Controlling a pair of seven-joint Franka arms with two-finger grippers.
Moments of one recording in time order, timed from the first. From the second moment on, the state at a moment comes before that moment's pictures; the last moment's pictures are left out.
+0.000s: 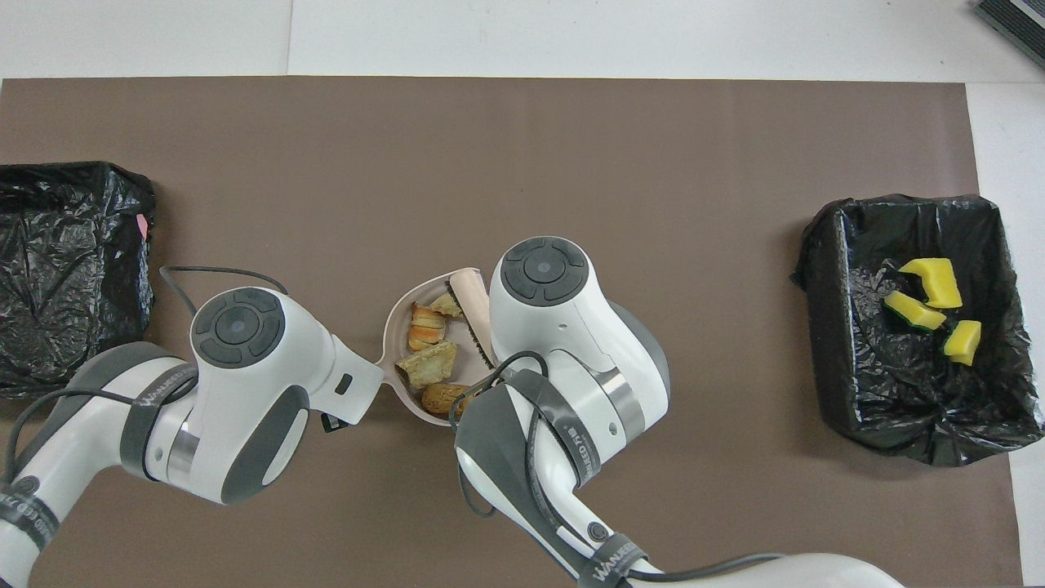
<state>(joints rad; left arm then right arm) -0.54 -0.03 0.11 -2.26 0.01 2.09 0.88 0.51 0.32 0.13 -1.71 0.17 1.78 0.09</state>
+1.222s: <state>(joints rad) -0.19 0.04 0.12 -2.11 -0.36 1.97 1.56 0.74 0.02 0.14 -2.13 0.18 1.96 0.78</state>
